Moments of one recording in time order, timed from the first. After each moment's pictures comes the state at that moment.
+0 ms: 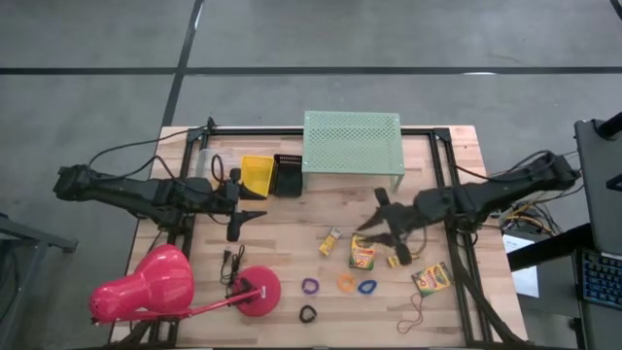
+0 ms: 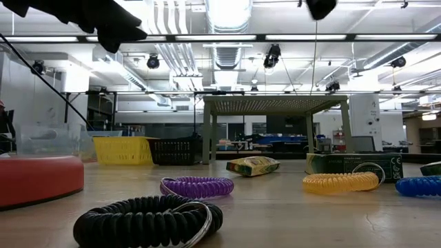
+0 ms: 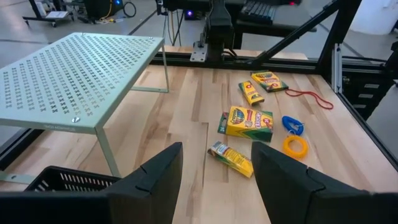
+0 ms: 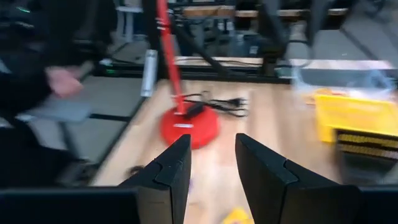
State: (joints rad) left arm -0.13 0.78 0.56 -0.13 -0.18 -0.09; right arm 0.30 1.04 0.77 -0.02 0.03 0.15
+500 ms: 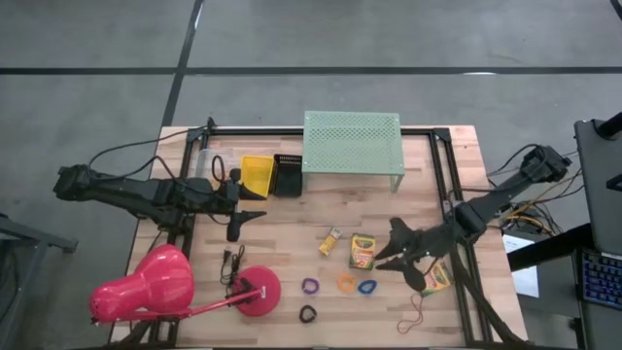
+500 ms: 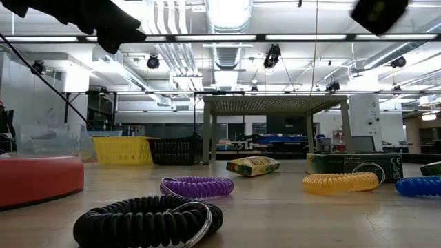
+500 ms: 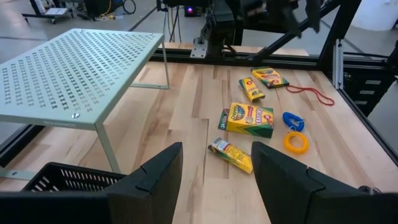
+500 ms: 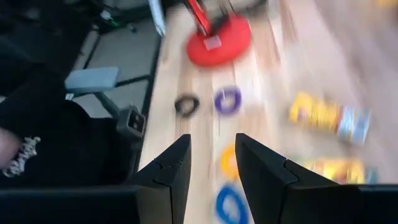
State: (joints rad) left arm -0.13 0.78 0.56 -0.14 -0.18 -0.09; right arm 0.58 1.06 0.77 -0.29 0.21 0.69
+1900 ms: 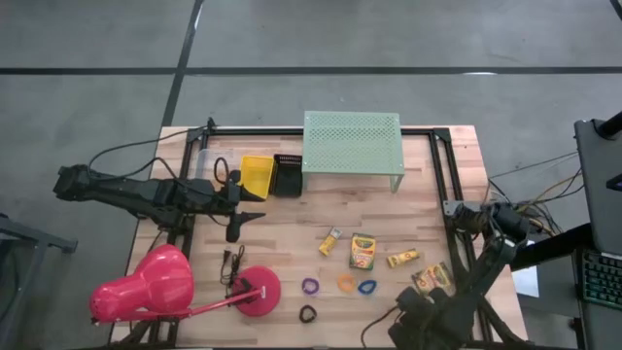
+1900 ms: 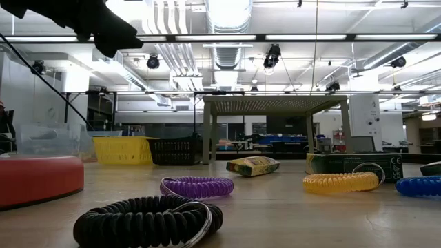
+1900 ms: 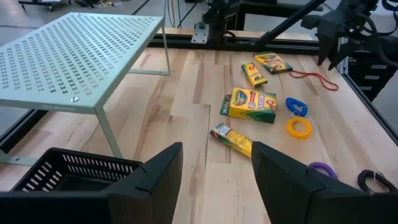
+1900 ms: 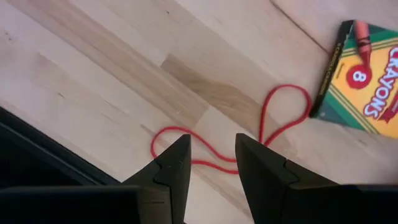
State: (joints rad) left arm -0.13 0.78 0.56 -0.19 -0.18 -0.09; right arm 1.01 1.91 1.41 -1.09 0.12 1.98
